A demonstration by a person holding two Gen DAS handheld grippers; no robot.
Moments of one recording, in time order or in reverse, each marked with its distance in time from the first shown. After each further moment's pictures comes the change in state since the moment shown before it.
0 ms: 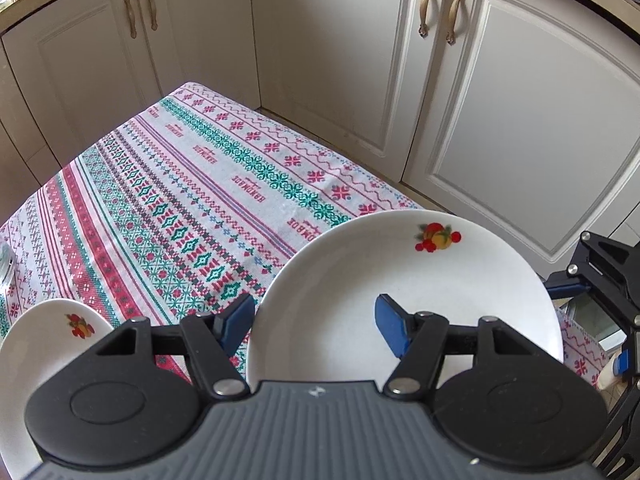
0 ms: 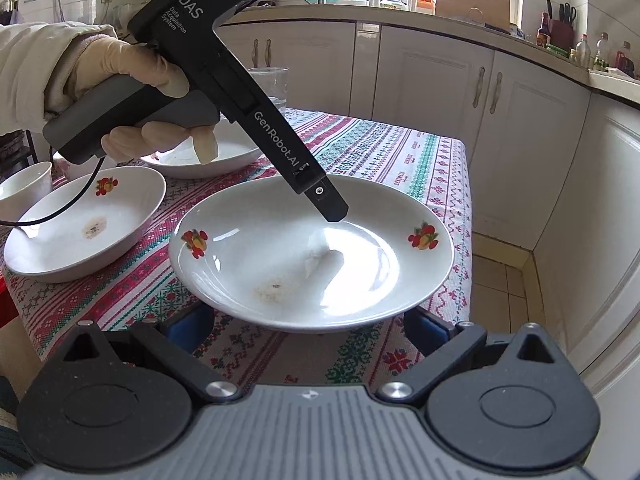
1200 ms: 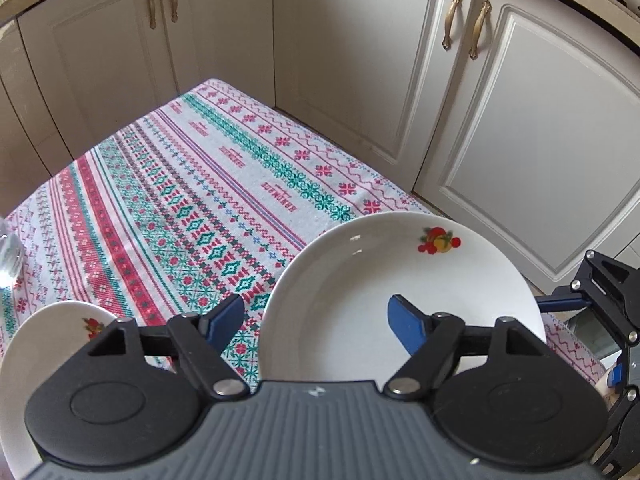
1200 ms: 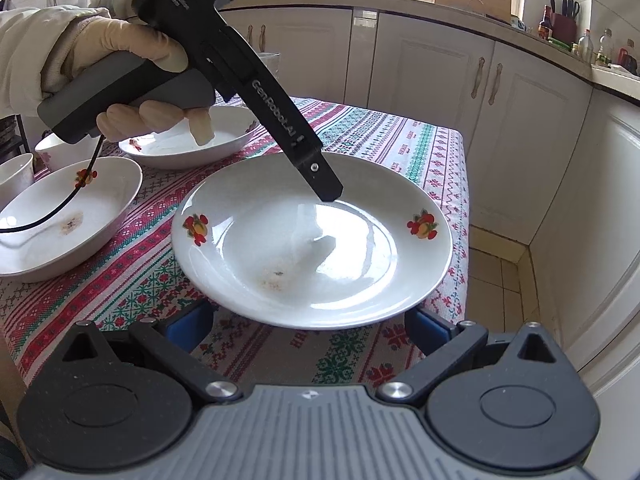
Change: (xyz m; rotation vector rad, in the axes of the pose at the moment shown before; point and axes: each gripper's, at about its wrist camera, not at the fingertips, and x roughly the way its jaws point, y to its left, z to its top) left arm -0.005 0.021 0.004 -0.068 -0.020 0.012; right arm 0.006 -0.002 0.004 -0.004 0.043 -0.020
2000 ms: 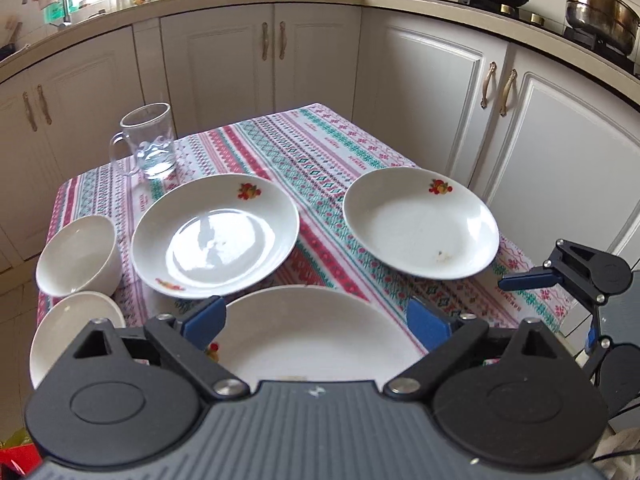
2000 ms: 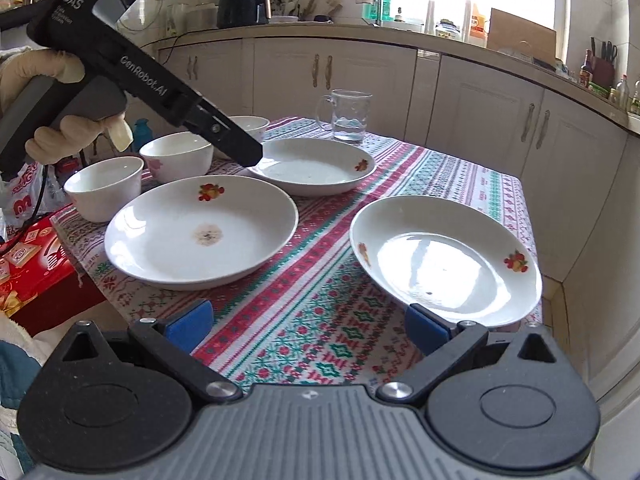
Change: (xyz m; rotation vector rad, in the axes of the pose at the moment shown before) left arm -0.164 -0.003 -0.157 -0.184 -0.176 0.176; right arm -0.048 0.097 -0.002 -0.090 -0.082 0.114
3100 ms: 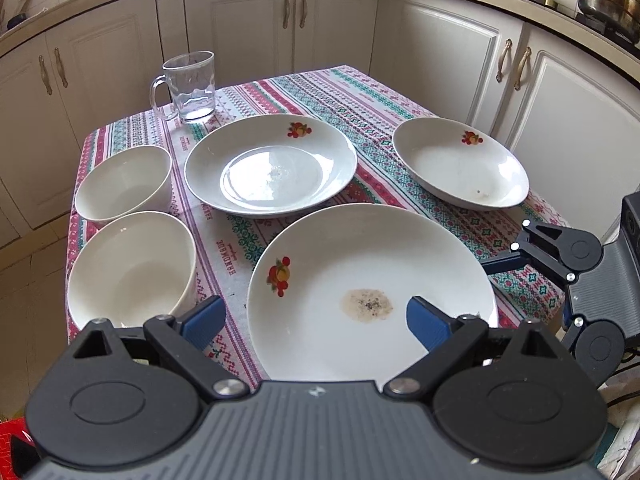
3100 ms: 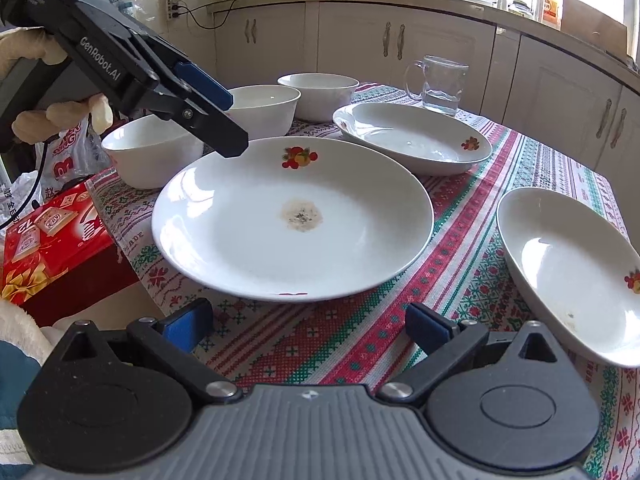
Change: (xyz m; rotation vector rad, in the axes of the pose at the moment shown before) left arm -0.007 0.053 -0.037 -0.018 0.089 -0.020; right arm 0.068 0.056 0.006 -0.075 0.087 0.144
